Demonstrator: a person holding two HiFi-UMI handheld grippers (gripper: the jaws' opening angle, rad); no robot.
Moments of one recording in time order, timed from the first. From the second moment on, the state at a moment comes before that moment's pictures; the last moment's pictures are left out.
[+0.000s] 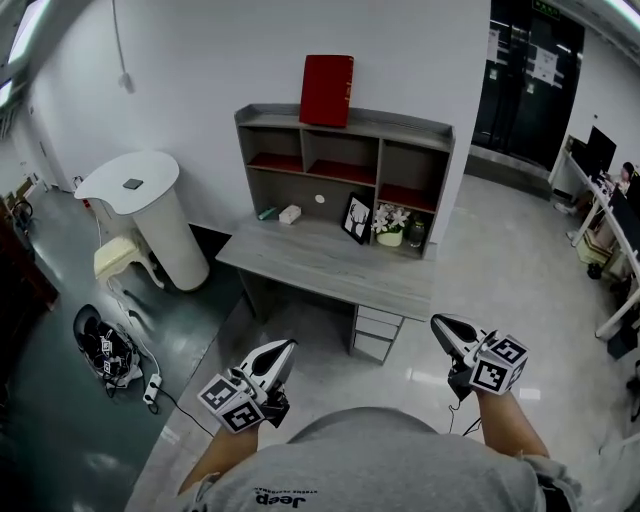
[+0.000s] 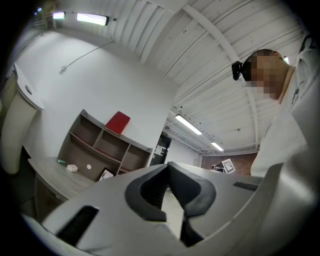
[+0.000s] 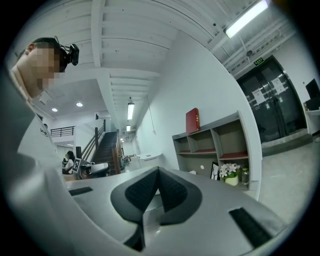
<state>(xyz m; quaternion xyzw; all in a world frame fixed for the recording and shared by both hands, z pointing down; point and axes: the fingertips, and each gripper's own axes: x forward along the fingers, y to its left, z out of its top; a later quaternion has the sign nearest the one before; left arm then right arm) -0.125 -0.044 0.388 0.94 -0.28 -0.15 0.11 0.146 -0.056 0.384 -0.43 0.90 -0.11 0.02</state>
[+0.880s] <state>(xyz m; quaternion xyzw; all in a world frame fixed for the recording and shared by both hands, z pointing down) -0.164 -0.196 0.413 0.92 -0.34 -0.12 0.13 0.114 -0.252 0.415 -0.38 0.92 -0.14 0.02</state>
